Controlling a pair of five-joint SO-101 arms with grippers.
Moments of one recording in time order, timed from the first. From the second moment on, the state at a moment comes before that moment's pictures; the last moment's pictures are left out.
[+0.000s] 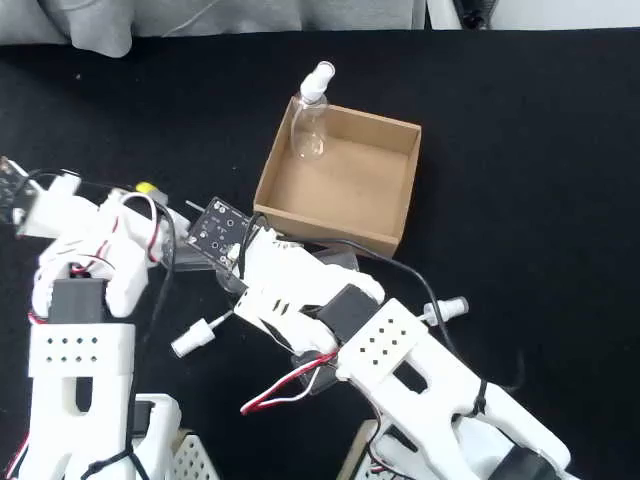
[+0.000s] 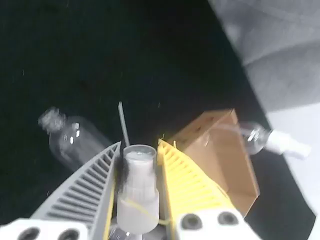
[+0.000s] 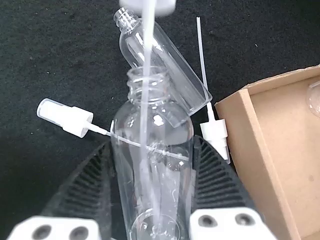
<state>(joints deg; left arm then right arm) -5.8 -54.8 45.7 56.1 53.3 -45.1 -37.9 50.0 48.3 17.3</state>
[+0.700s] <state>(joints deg) -2.4 -54.7 47.0 56.1 46.1 -45.1 -37.9 50.0 48.3 17.4</state>
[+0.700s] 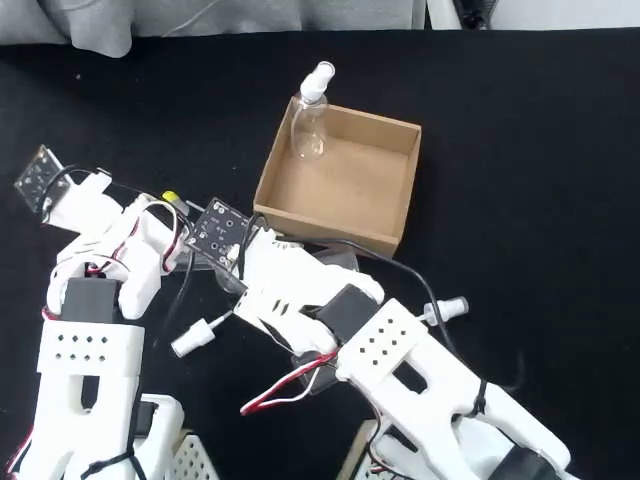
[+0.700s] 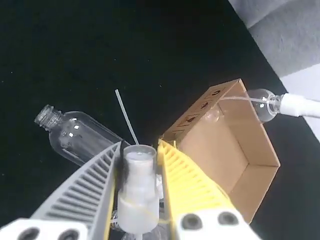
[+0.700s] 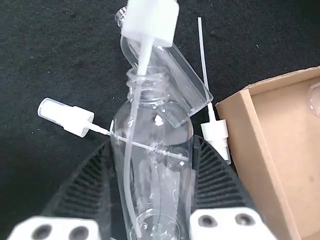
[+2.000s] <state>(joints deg) -1.1 -80.0 56.8 53.4 46.7 -45.1 -38.4 50.8 47.3 17.3</state>
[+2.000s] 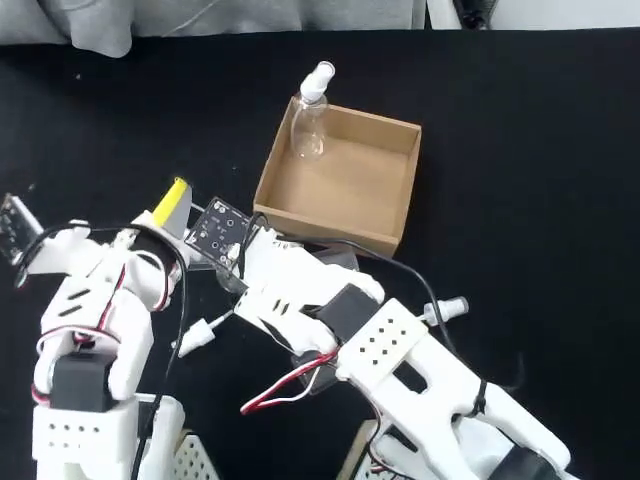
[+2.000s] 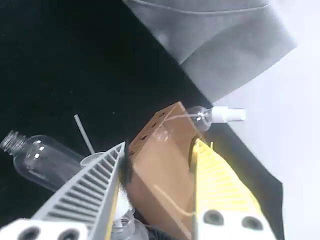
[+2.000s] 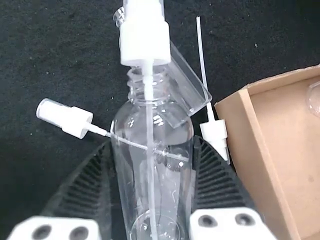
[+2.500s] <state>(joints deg) -6.8 -82.2 56.8 53.3 51.9 -45.1 -61.3 63.8 37.5 17.3</state>
